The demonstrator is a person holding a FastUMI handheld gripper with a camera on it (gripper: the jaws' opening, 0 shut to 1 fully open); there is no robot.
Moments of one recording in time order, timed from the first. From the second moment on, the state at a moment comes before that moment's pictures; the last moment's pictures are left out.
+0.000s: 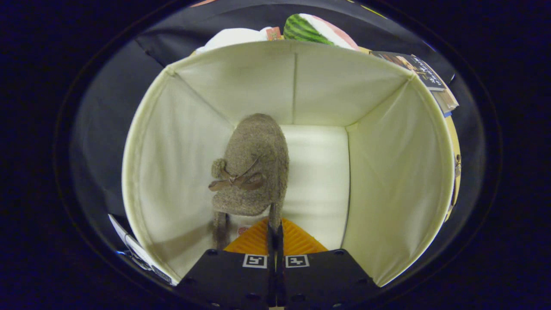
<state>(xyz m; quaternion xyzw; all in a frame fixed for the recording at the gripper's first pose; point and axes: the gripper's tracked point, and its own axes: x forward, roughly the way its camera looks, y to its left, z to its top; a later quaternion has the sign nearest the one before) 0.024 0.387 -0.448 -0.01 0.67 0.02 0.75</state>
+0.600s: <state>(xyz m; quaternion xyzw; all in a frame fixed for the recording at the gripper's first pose) 0.027 0.386 -0.398 0.00 0.64 0.08 0.76</state>
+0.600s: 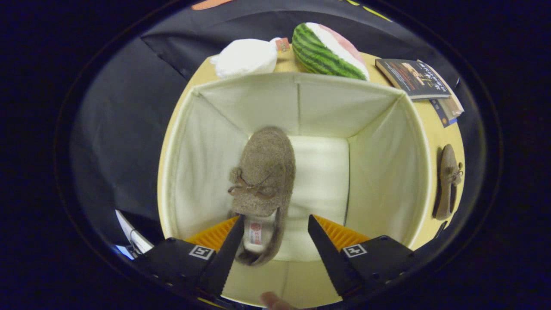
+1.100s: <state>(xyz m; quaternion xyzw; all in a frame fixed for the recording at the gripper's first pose) 0.003 0.279 -0.279 0.00 0.58 0.18 0.79</state>
